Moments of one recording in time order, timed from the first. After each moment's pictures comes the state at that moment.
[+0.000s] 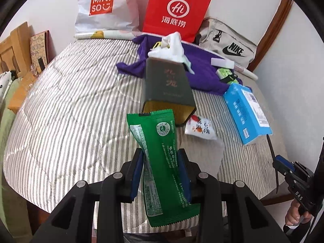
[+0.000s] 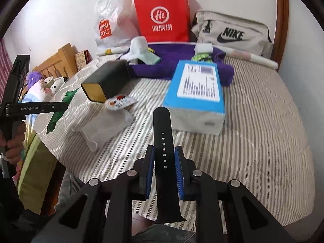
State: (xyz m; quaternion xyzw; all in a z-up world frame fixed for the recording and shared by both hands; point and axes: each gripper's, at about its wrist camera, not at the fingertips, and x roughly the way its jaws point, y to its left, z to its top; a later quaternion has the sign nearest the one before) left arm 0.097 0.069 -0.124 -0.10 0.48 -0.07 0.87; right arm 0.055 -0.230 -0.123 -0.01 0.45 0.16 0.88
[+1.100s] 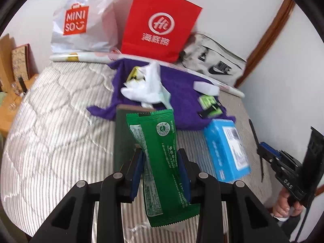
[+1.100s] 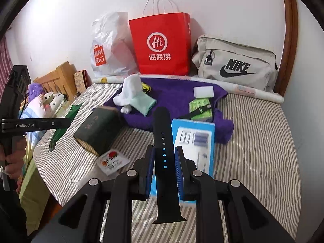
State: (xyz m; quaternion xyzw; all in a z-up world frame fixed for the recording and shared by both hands) left arm 0.181 0.052 -0.079 -0.12 0.46 -0.11 0.87; right arm 0.160 -0.227 -0.074 -0.01 0.41 0.17 0.90
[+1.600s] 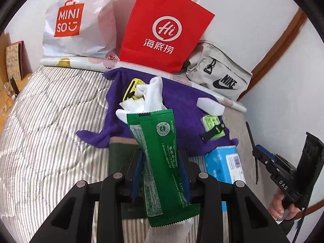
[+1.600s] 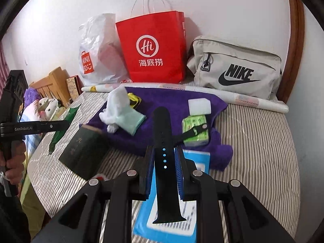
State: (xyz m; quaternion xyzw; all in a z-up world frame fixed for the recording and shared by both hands) left arm 0.248 0.058 -0.084 -0.17 0.47 -0.12 0.86; right arm 0.233 -0.227 -0.076 0.00 0.42 0.16 0.90
